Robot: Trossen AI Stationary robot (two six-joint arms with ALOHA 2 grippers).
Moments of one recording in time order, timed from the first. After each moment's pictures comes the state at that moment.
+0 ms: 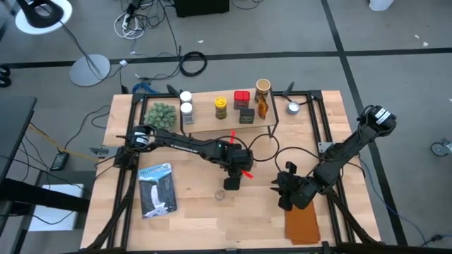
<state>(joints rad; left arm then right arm) -0.10 2.11 1.71 -0.73 -0.01 -0.01 0.74 1.34 0.66 -0.35 0.58 0.91</state>
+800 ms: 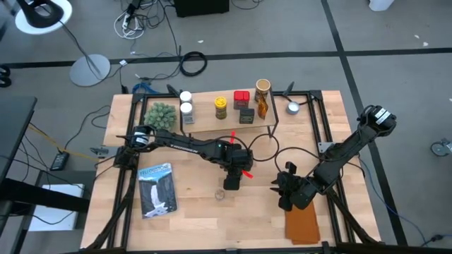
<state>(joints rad) -0.10 2.11 1.71 -0.73 -0.01 -0.01 0.74 1.34 0.66 -0.34 0.58 0.90</state>
